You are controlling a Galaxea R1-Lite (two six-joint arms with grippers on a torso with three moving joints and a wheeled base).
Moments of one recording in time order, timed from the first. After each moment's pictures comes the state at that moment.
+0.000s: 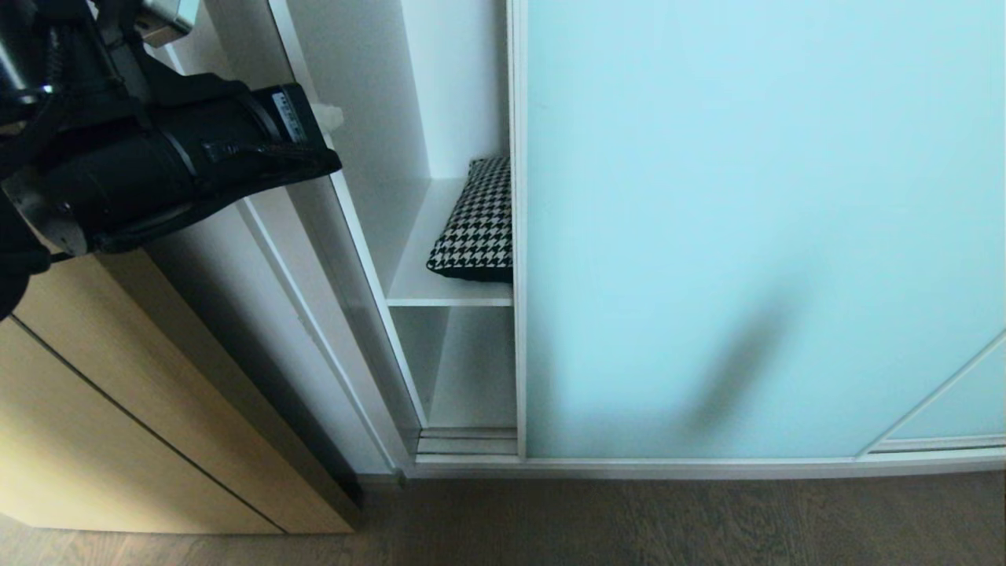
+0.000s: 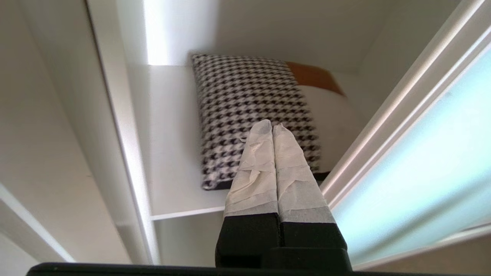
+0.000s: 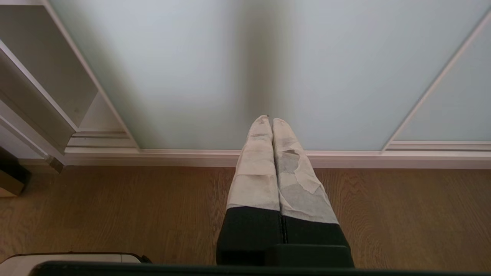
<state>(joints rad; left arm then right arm) -0.29 1.53 -1.24 -0.46 -0.04 -0.15 0.00 0.00 0.00 0.00 -0.02 0.04</state>
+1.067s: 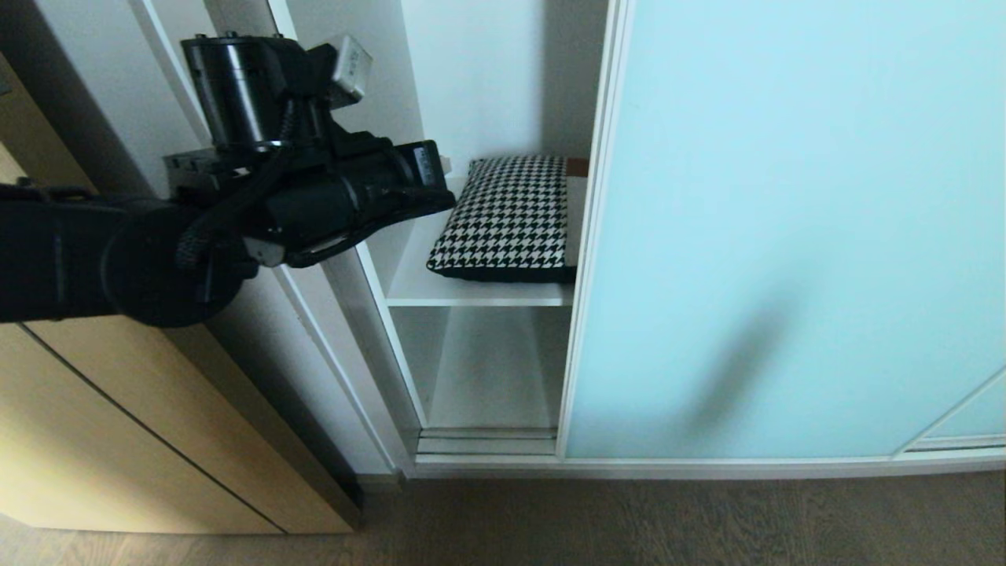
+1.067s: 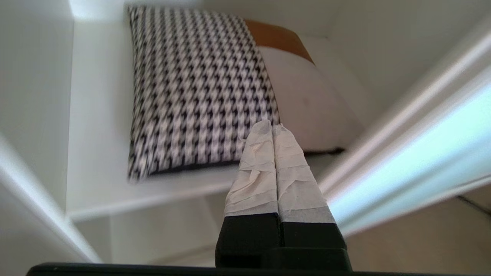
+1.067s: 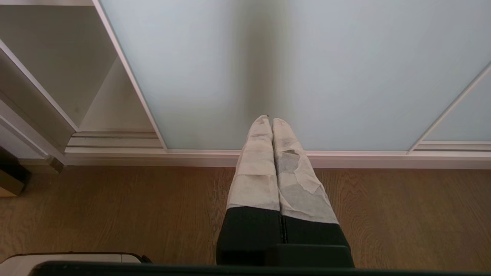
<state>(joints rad) -0.45 1.79 -1.39 -0.47 0.01 -0.18 0.00 0.00 0.00 0.00 -0.02 0.04</state>
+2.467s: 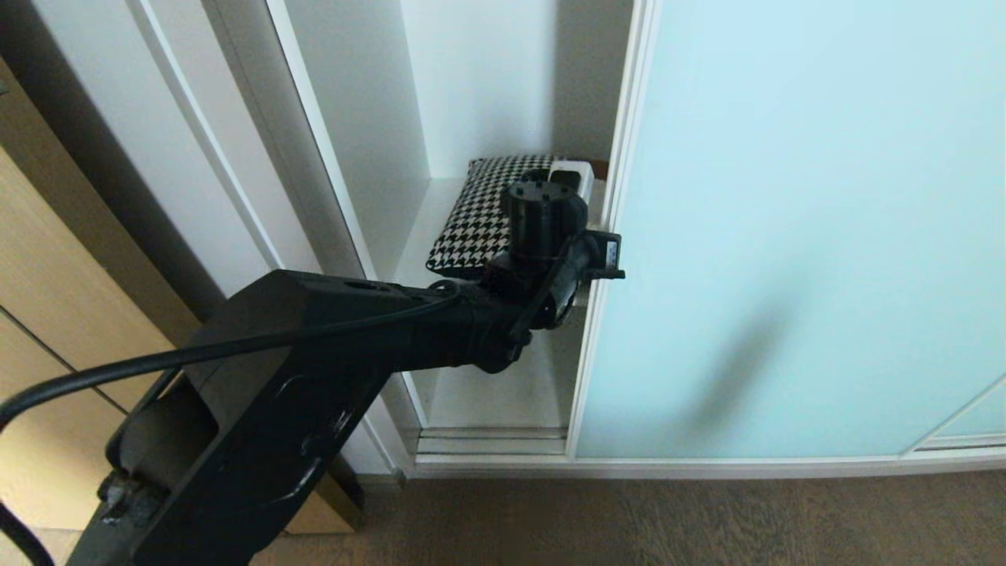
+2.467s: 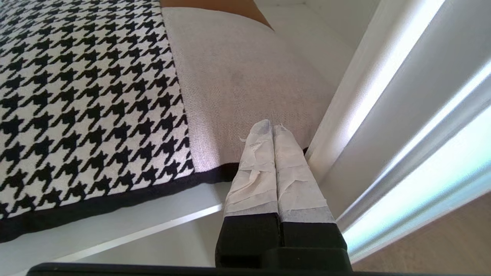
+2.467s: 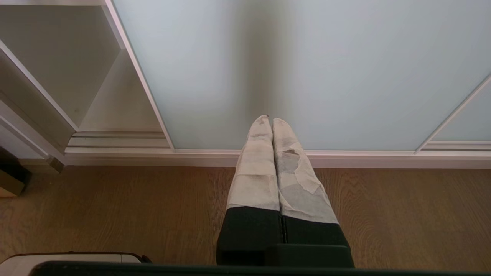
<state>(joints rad) -0.71 2.39 -1.93 -0.56 0.23 -0.01 0.00 0.00 0.00 0.00 -0.02 0.04</state>
